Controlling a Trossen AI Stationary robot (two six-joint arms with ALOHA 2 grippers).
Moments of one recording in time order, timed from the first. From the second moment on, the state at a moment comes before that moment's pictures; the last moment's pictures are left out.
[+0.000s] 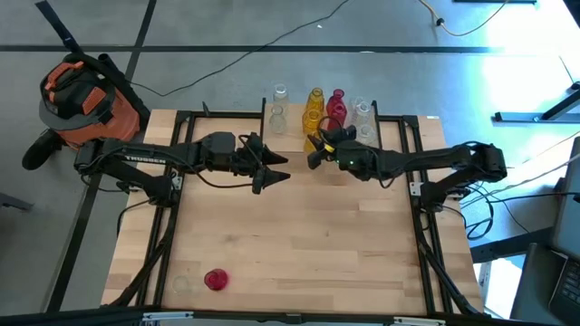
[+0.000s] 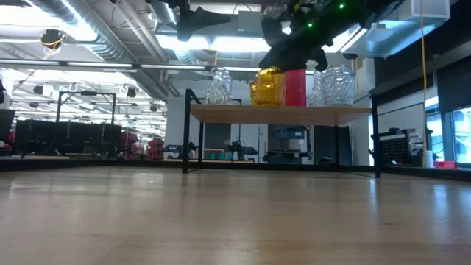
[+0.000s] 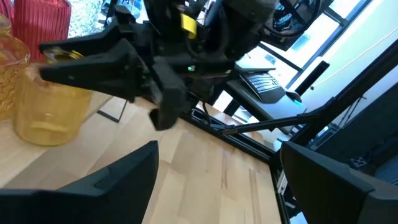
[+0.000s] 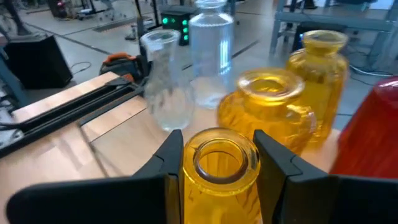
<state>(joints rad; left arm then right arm) 0.08 1.24 0.93 0.14 0.04 -0.52 -0.08 1.44 0.93 0.18 0.71 0.32</state>
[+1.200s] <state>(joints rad) 0.08 1.24 0.93 0.14 0.03 -0.49 -0.13 1.45 0.92 0.24 0.62 0.31</state>
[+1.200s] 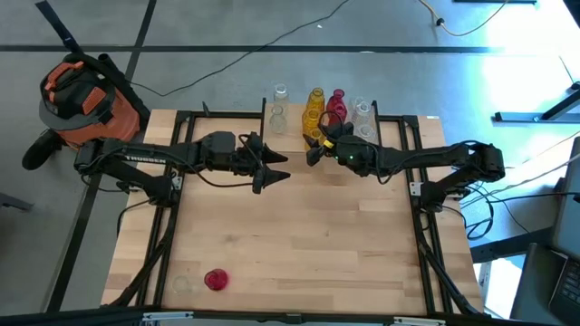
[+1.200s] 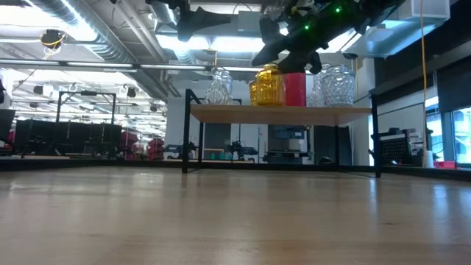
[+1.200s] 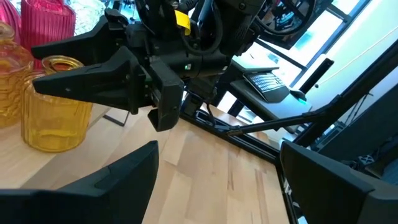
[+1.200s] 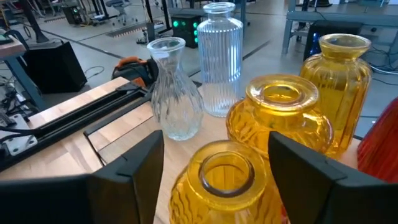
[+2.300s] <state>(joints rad) 0.08 1.24 0.93 0.14 0.04 -0.49 0.08 1.33 0.92 -0.02 0.95 0.54</state>
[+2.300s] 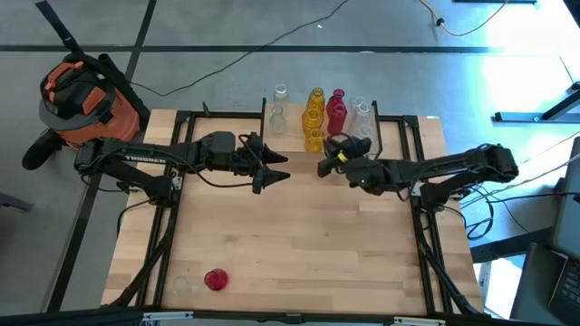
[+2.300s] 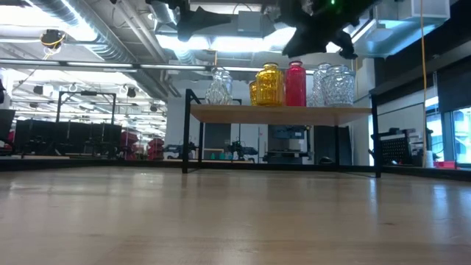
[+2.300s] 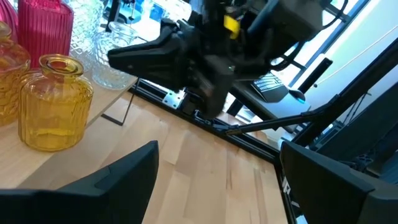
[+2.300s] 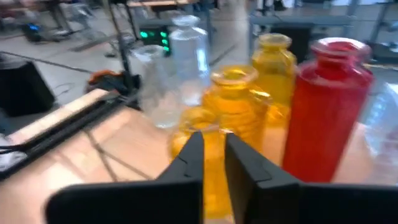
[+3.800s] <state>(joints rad) 0.08 1.24 0.93 0.14 0.01 -0.52 -0.06 1.33 0.97 -0.10 0.79 0.59</state>
